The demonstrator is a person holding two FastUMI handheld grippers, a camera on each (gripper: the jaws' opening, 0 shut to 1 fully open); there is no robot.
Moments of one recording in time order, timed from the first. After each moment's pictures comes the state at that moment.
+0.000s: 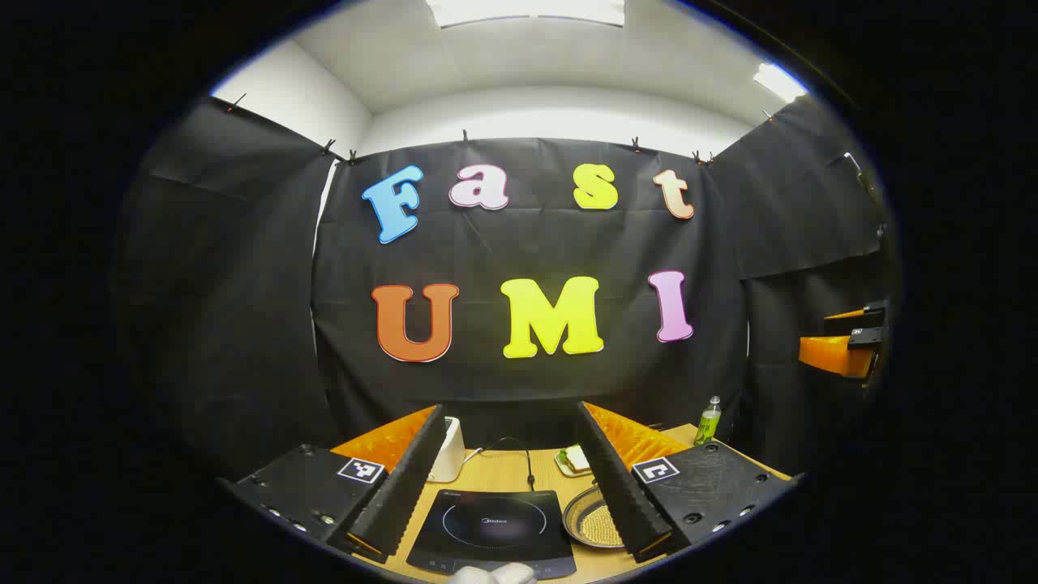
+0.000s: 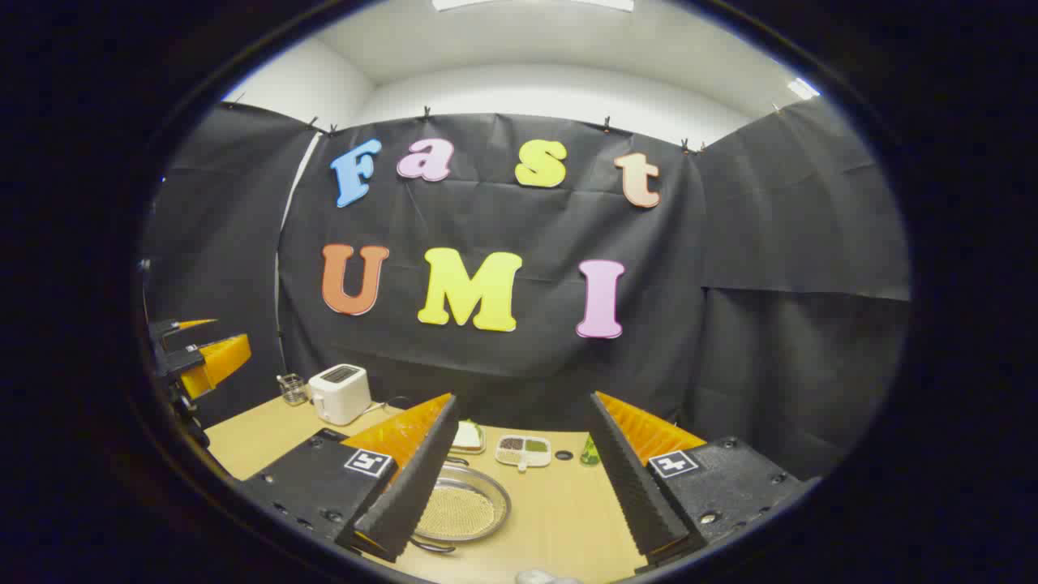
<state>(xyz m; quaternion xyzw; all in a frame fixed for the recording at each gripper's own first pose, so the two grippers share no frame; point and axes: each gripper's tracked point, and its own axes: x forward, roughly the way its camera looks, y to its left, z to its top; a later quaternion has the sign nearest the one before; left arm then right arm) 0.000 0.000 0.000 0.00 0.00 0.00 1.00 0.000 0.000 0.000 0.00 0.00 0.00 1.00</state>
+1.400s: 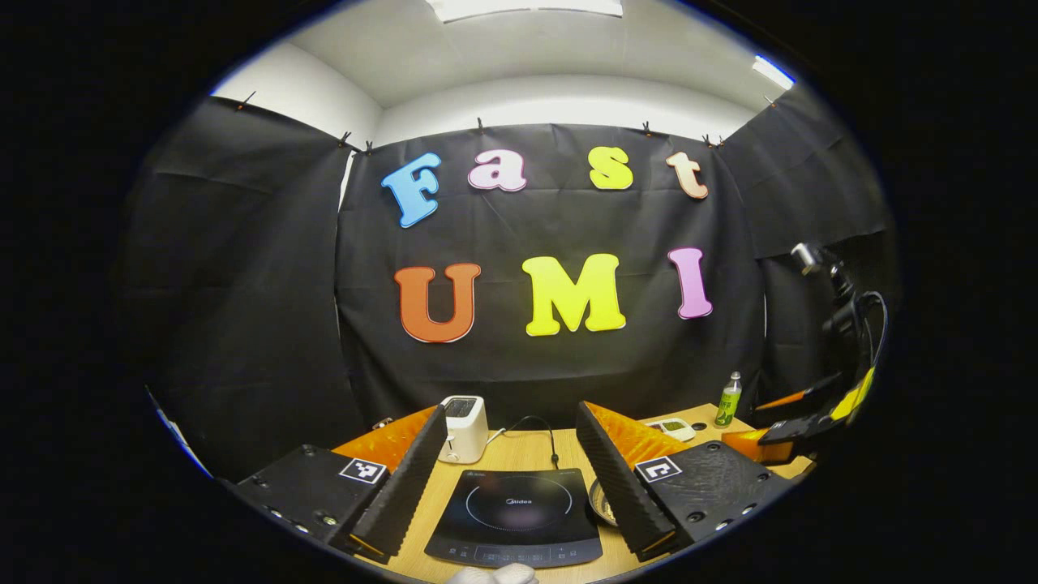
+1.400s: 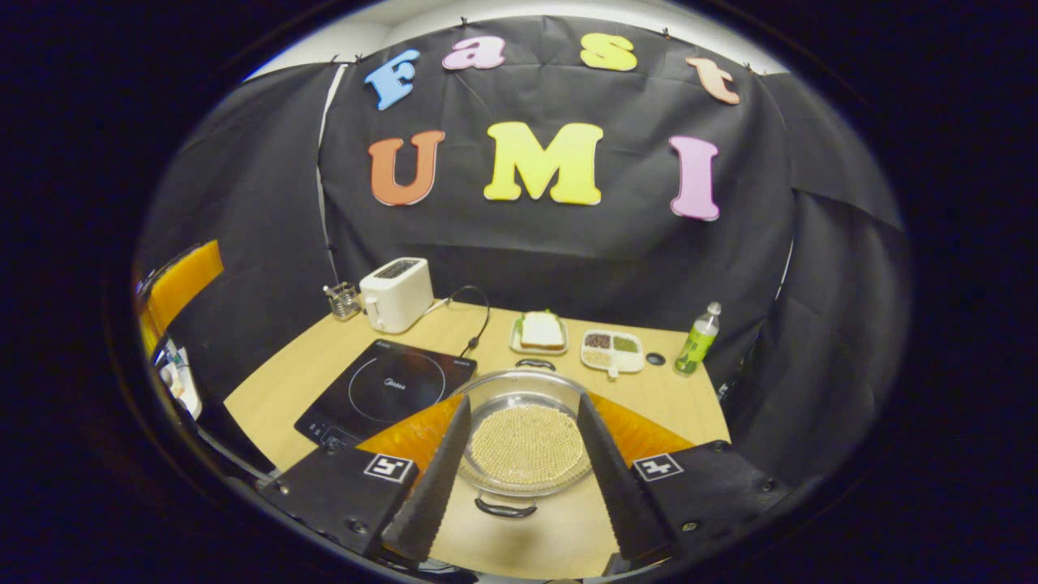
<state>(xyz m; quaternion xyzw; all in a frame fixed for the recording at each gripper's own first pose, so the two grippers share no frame) -0.025 0.026 -0.049 0.01 0.03 0.03 1.00 0.057 0.120 -0.179 0.01 0.23 0.11 0.97</state>
